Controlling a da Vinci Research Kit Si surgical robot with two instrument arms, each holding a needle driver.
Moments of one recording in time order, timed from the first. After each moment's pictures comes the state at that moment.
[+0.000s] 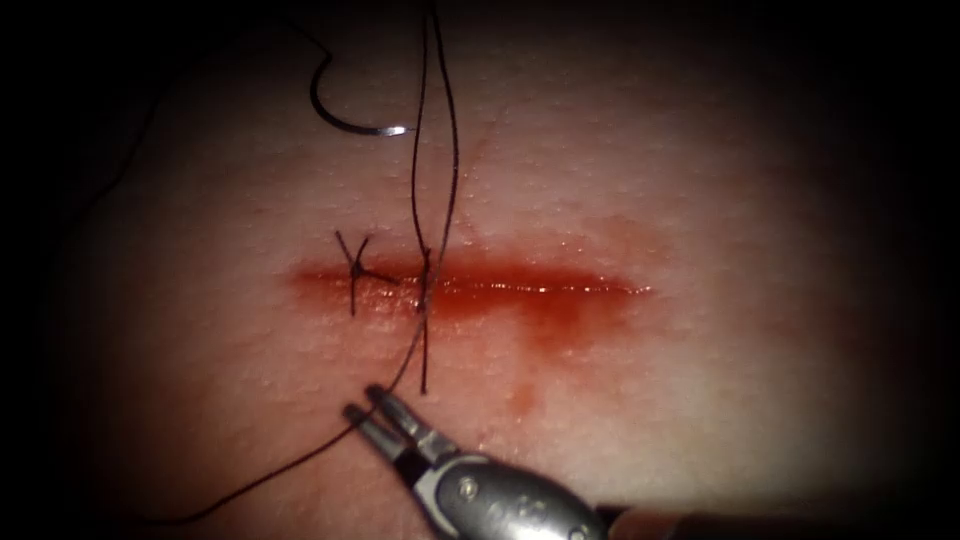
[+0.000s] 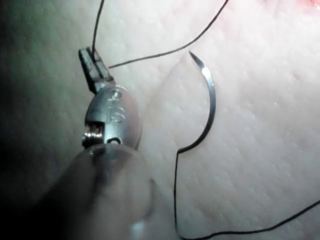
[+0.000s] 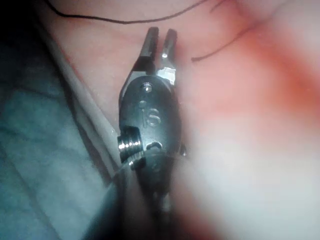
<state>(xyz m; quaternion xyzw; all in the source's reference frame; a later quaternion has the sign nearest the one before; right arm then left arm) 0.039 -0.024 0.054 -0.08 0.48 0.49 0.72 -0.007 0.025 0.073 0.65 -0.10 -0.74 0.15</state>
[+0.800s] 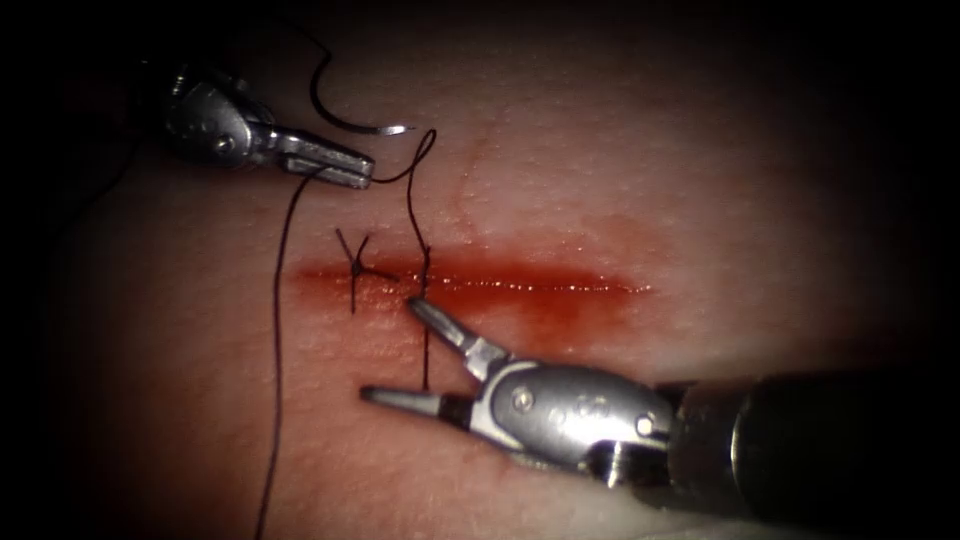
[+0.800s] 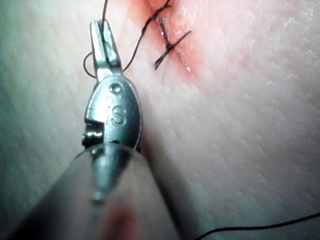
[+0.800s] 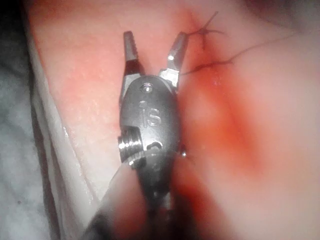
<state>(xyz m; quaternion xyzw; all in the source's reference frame) 0.036 -0.017 0.053 -0.07 0.55 0.35 0.75 -0.004 0.011 0.064 0.71 0.01 -0.68 0.15</state>
